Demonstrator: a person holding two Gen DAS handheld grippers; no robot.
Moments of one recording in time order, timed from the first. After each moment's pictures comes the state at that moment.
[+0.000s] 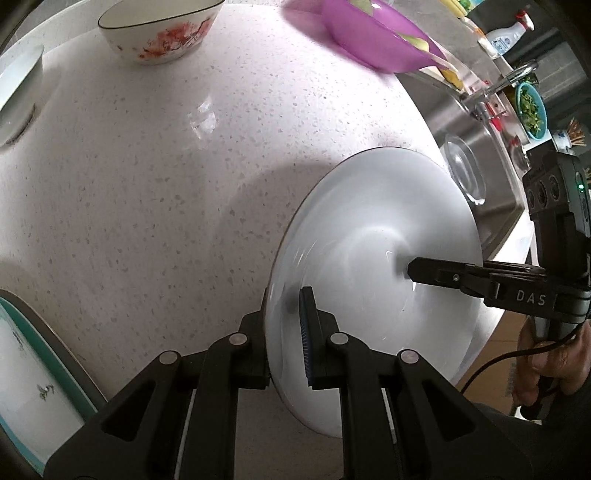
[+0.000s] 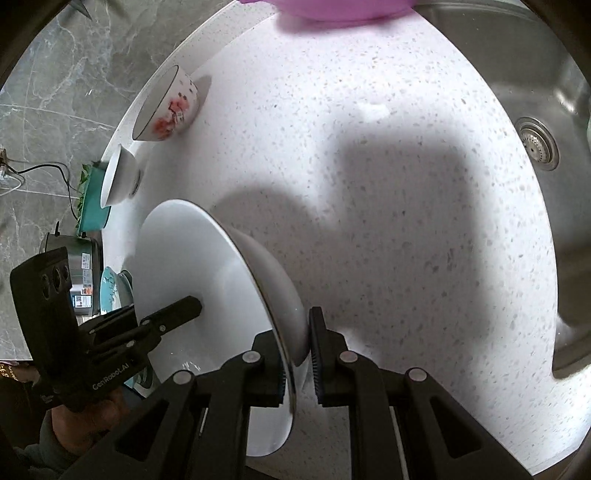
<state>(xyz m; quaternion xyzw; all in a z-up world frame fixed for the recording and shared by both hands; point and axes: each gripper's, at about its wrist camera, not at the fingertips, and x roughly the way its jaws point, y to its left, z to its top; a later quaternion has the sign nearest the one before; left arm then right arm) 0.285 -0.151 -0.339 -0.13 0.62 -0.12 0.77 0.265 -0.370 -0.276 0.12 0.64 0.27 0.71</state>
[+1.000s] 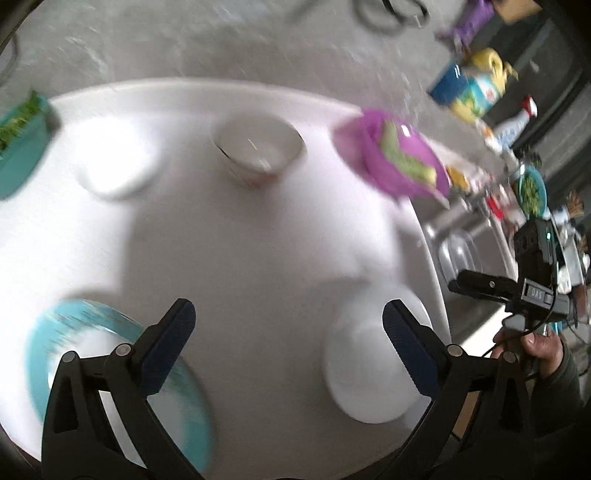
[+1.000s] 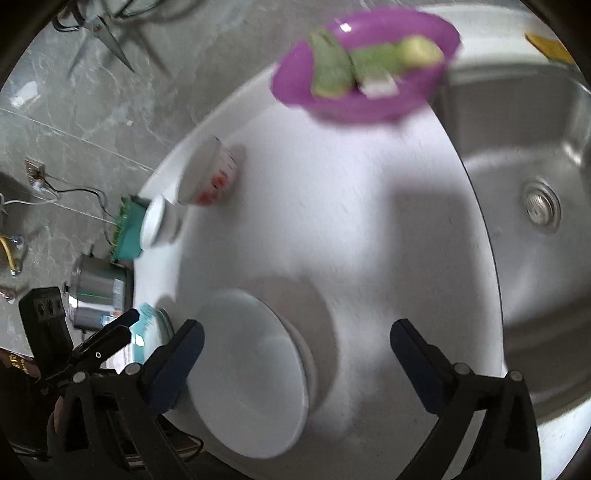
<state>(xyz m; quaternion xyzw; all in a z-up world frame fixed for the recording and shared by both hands) 0.266 -0.066 -0.224 -0.18 0.49 -0.03 0.85 0.297 -0.391 -0.206 0.15 0.56 0.32 0.75</state>
